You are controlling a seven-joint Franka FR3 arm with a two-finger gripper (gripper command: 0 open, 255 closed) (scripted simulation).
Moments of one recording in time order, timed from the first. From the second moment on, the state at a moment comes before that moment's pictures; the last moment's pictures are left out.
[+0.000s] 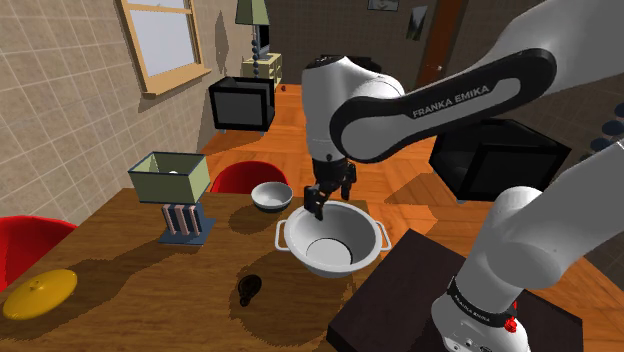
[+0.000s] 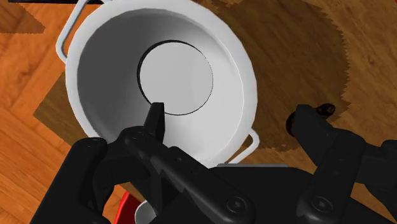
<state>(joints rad) 0.10 -0.46 0.35 -2.50 0.03 1.96 0.48</state>
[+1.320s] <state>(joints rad) 0.24 0.44 0.51 -2.04 -0.60 2.13 1.15</state>
